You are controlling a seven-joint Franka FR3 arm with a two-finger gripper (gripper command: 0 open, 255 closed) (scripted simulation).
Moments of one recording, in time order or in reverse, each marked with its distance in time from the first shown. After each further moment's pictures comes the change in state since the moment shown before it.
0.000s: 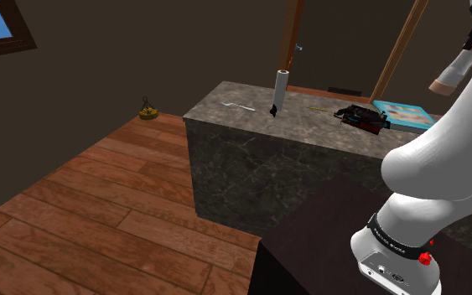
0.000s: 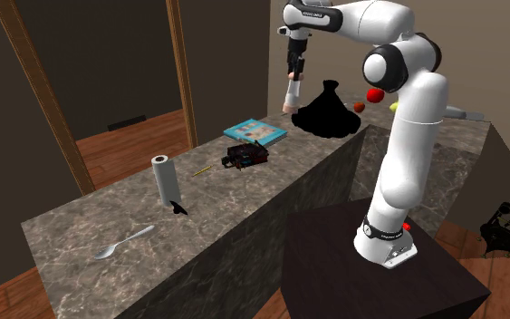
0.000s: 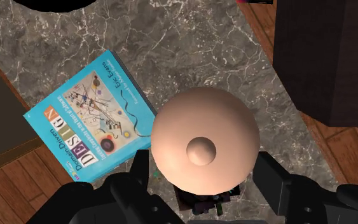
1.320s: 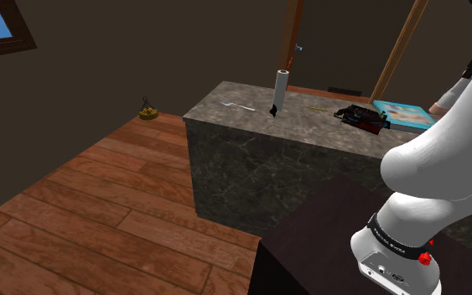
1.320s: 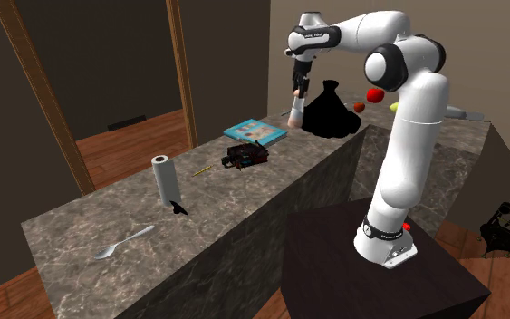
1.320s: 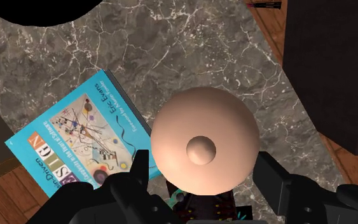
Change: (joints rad) arm -0.040 -0.007 -0.032 -0.238 0.010 0.232 -0.080
